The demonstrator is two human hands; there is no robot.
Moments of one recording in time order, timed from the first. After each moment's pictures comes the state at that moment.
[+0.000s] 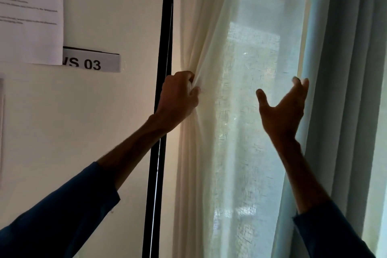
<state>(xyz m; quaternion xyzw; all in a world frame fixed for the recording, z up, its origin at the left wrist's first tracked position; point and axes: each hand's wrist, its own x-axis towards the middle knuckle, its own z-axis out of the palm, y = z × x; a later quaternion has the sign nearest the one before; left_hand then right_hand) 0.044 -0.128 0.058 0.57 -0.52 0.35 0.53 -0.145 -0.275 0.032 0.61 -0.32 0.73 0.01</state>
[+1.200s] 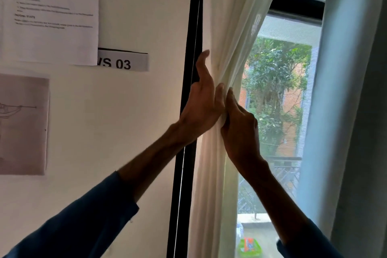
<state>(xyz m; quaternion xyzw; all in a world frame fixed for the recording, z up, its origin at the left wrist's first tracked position) 0.037 -0.113 0.035 0.48 -0.56 0.30 0.60 -0.036 -0.200 -0.015 0.76 -0.12 0.64 0.05</state>
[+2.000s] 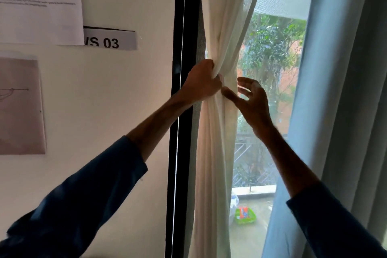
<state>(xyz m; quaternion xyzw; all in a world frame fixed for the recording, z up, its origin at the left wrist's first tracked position) 0.022 -0.127 0.045 0.66 -0.55 0.18 0.48 -0.079 -0.256 -0.015 0.73 -0.13 0.58 -0.34</state>
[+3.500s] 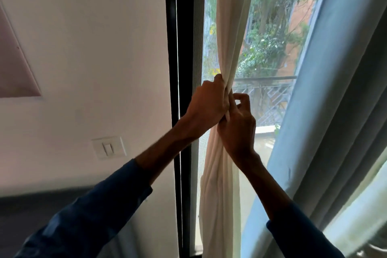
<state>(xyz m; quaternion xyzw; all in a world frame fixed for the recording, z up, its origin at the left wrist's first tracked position) 0.011 -0.136 -0.149 0.70 -0.57 0.19 0.38 -0.072 -0.193 -0.223 0.78 -0.25 0.57 -0.01</state>
